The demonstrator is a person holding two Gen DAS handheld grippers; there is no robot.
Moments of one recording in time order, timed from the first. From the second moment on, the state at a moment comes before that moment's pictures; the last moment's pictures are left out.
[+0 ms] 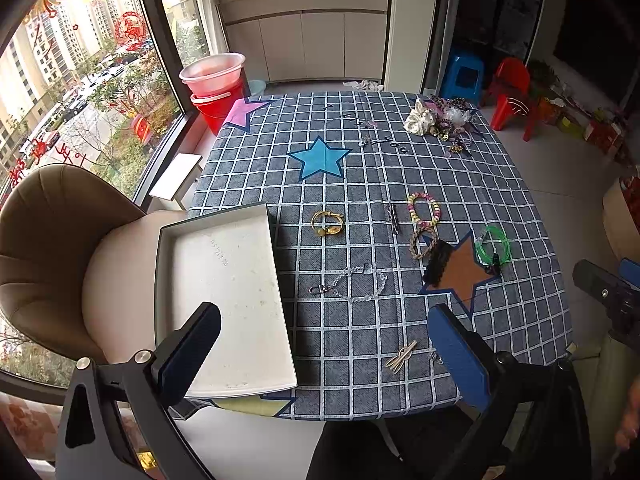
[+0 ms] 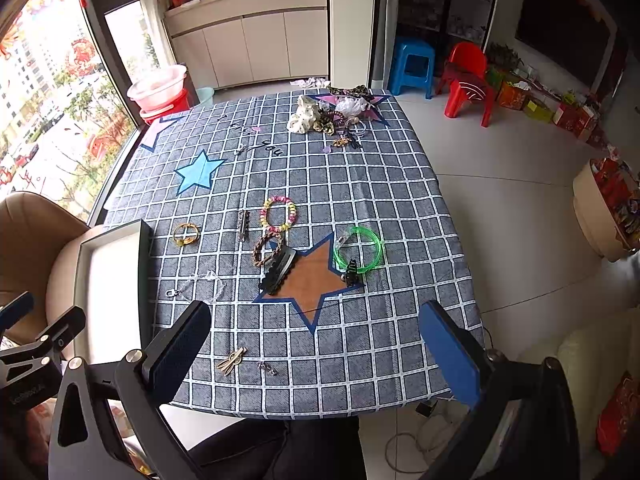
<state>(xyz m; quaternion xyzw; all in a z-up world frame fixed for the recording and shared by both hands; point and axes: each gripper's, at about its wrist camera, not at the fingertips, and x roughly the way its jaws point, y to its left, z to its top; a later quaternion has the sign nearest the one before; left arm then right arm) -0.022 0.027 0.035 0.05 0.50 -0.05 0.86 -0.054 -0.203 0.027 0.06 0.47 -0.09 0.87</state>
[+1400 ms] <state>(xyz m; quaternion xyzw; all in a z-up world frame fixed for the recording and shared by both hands) -0.028 0.019 0.035 0.06 0.50 -0.05 0.86 -0.056 -0.198 0.029 0.05 0.47 -0.08 0.88</state>
